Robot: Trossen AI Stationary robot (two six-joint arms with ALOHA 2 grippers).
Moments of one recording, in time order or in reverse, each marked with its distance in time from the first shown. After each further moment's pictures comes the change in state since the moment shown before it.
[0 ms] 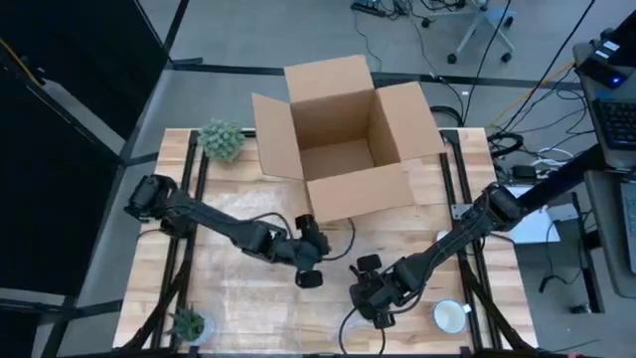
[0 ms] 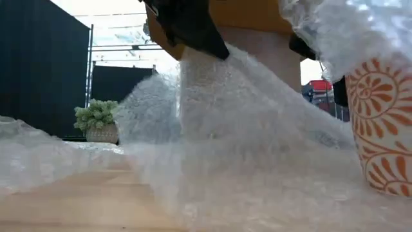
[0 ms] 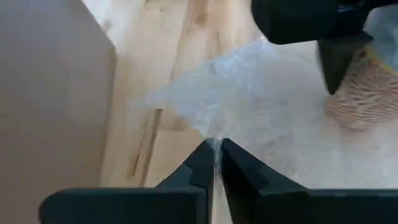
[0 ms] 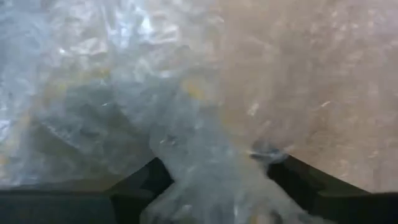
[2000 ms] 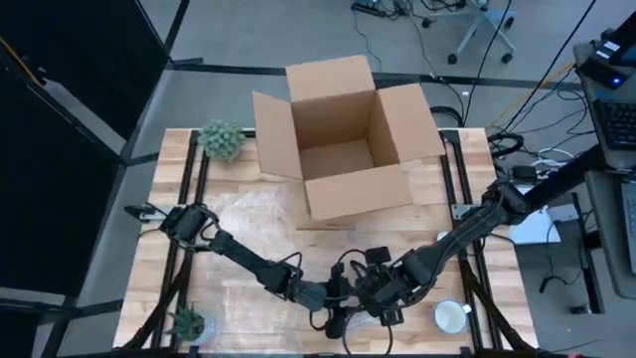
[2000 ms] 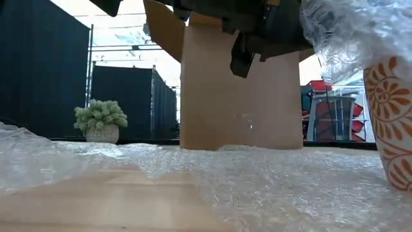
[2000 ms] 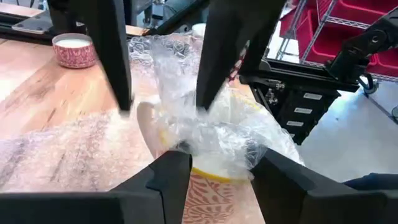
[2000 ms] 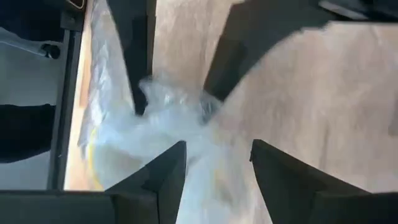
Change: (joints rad) left arm -0.159 0.429 0.077 0.806 0.062 -0.104; right arm 0.010 -0.075 0.217 -0.352 -0.005 0.074
